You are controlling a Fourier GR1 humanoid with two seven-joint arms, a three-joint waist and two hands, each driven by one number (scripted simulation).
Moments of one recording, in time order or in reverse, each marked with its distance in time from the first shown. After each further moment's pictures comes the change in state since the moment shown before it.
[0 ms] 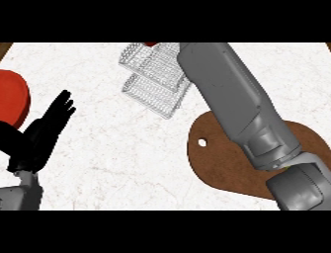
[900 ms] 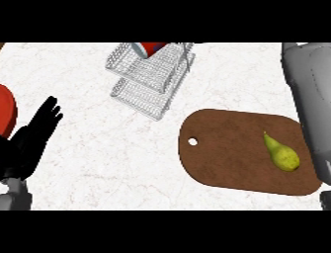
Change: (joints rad) left arm 0.047 0.016 0.058 0.008 0.012 -0.002 -0.016; right arm 0.337 -0.245 -0.125 -0.509 -0.127 0.037 0.019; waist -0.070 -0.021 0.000
